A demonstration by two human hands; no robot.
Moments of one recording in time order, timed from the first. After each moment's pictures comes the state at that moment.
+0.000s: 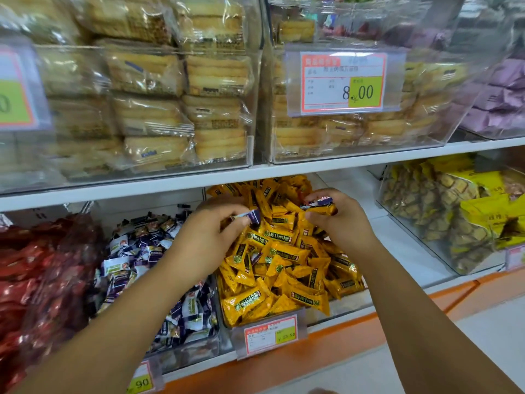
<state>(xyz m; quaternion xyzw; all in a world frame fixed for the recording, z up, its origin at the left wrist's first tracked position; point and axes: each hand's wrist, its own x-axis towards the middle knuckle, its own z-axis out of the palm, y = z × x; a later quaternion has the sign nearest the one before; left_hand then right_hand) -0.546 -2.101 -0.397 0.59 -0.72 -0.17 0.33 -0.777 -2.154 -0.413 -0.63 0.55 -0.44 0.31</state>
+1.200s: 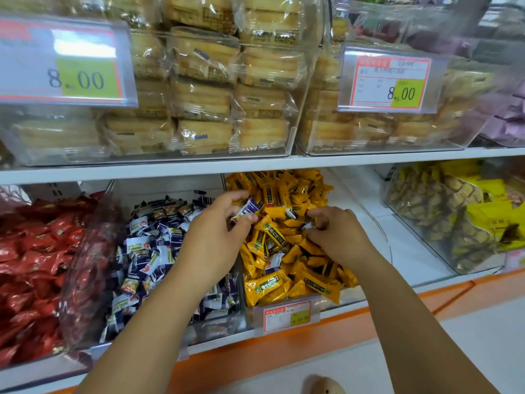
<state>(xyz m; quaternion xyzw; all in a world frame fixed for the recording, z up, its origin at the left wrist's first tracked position) -0.532 -2.068 -0.406 0.60 -0.63 -0.25 0.43 -0.744 -2.123 -0.416 -0.71 0.64 -0.22 0.19</state>
